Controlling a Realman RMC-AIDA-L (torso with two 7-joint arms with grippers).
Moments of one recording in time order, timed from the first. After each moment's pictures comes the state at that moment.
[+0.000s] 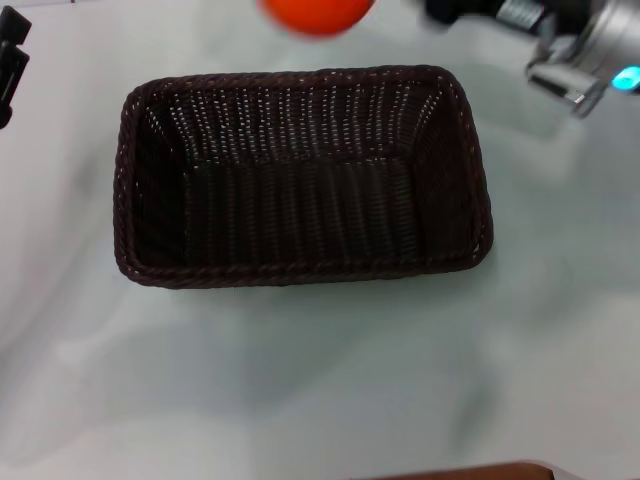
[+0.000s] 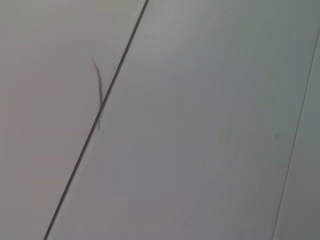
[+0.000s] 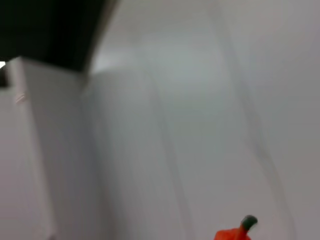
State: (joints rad) left arm -0.29 -2.17 -2.36 -0.33 0.98 -1.50 2.28; right arm 0.59 2.06 2.14 0.52 -1.27 1.56 1.24
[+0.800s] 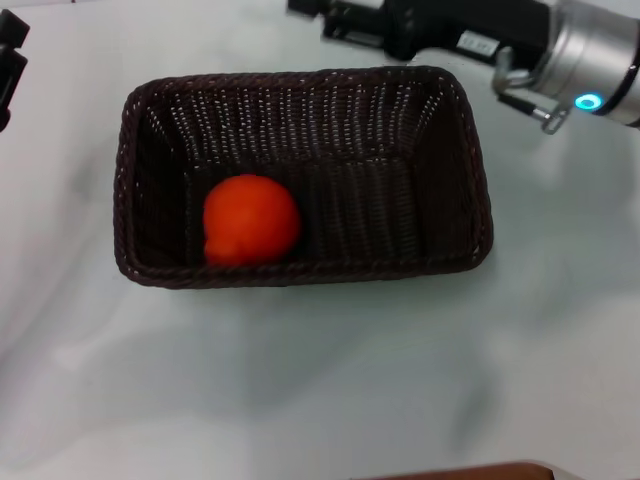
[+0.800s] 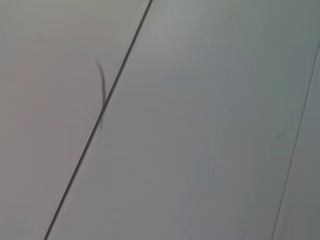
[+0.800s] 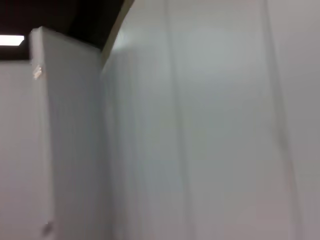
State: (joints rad) left arm -0.28 -2.17 -2.36 -0.33 0.98 -1.50 2.27; right arm 0.60 2.08 2.07 0.49 -1.23 1.52 1.14
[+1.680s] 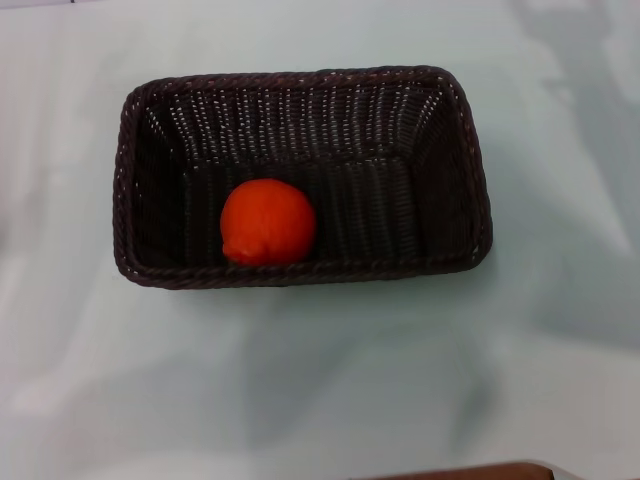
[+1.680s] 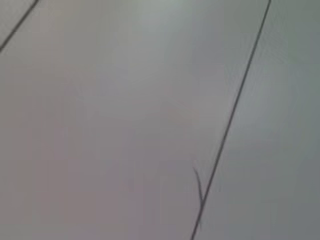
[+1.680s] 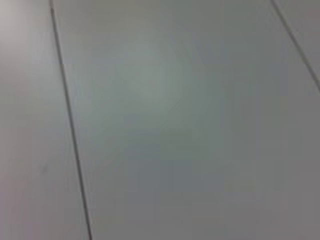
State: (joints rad) left arm -0.21 -2.17 -2.54 -0.33 0.84 -1.59 2.28; right arm 0.42 2.09 2.17 0.11 -0.32 1.52 0.55
